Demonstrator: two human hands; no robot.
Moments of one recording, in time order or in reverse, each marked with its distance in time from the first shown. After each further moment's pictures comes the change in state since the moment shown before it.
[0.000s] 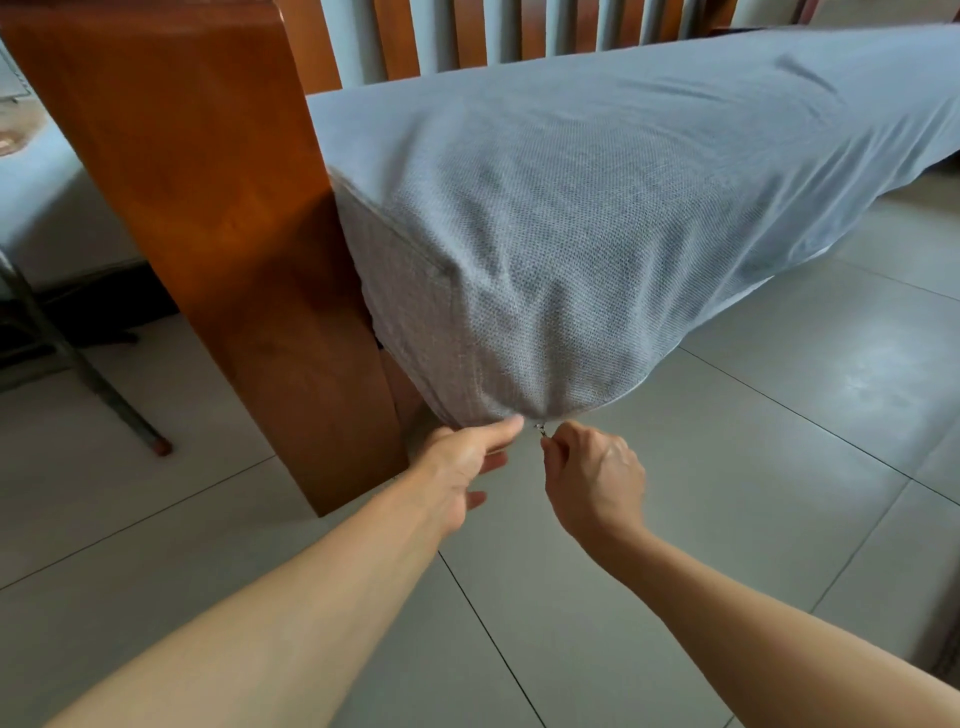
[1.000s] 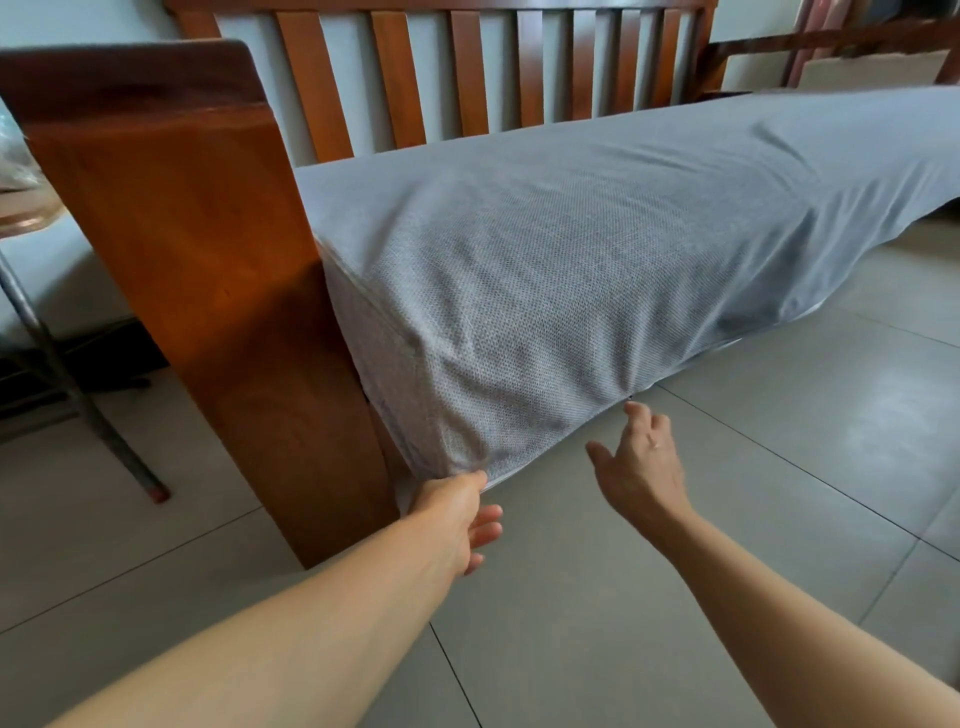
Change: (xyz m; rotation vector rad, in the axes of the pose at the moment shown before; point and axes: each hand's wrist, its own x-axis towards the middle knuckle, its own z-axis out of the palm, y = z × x) left_hand -0.020 0.019 0.030 0.037 0.202 -0.151; right_hand 0.070 0.047 -0.033 0.139 -0.097 0.190
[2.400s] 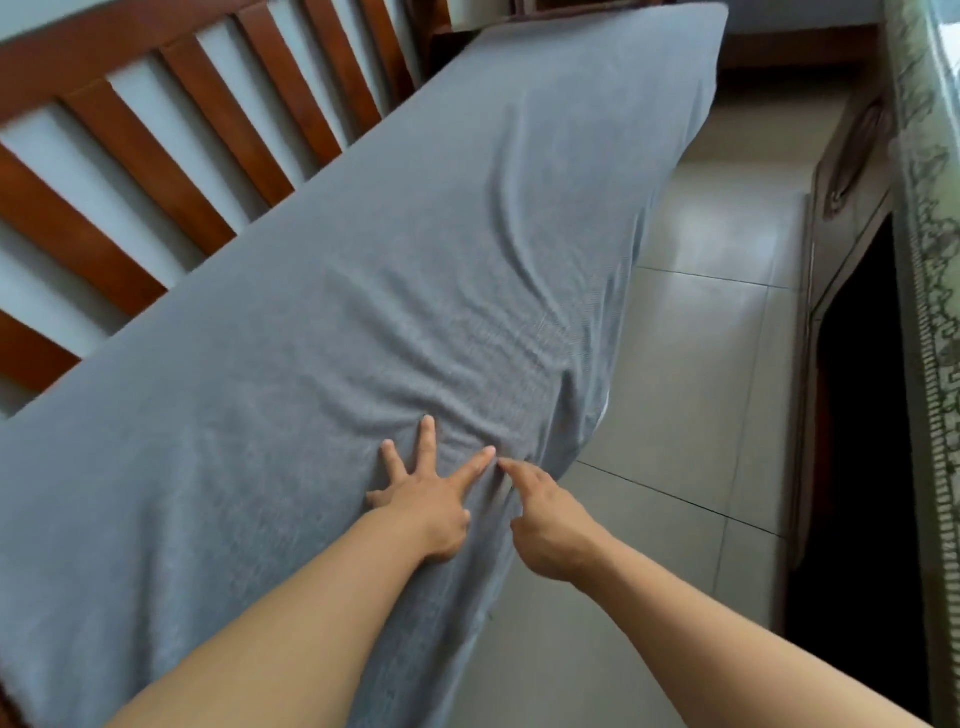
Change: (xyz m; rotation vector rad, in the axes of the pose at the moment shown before) left_hand -0.022 0.285 0.220 2.000 -0.368 0.600; right_hand 0.167 -0.047 -0.206 0.238 -0.515 0.242
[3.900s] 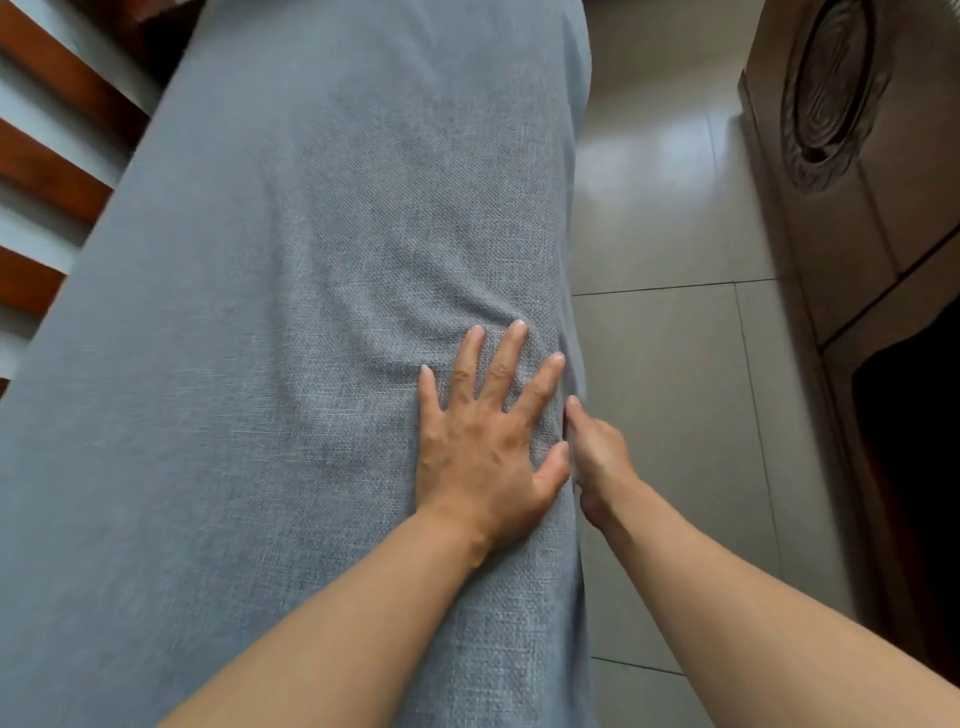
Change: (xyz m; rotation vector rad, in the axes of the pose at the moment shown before) left_hand 0.354 0.201 -0.250 0.253 0.656 0.581; right_hand 0.359 0.145 -0.280 1.483 0.624 0.552
